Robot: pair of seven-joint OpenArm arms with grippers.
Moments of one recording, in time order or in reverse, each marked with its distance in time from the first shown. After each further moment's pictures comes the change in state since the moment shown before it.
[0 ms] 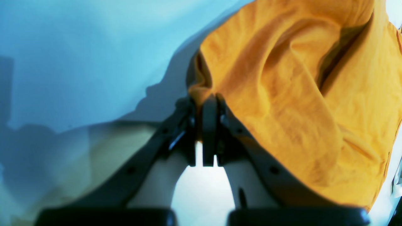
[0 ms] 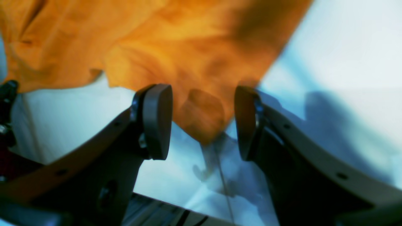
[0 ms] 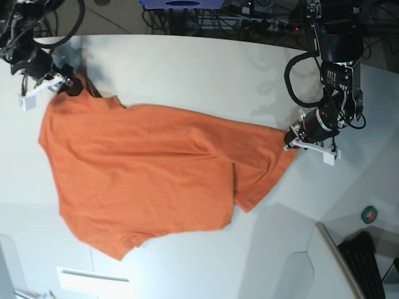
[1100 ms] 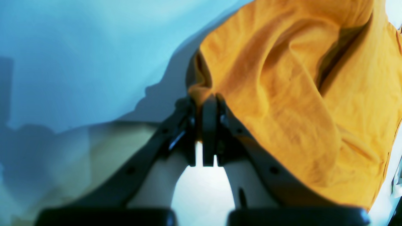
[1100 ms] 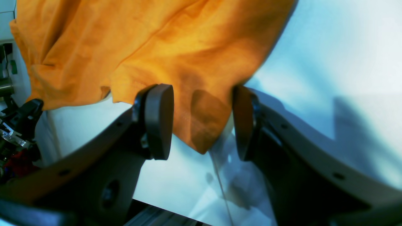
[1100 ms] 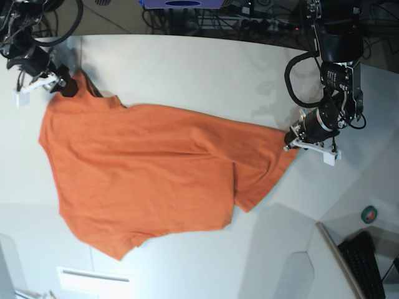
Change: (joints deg) left arm 0.0 0.0 -0.1 0.0 0.0 0.0 0.0; right arm 0.0 0.0 3.1 -4.0 2.5 0.7 1.5
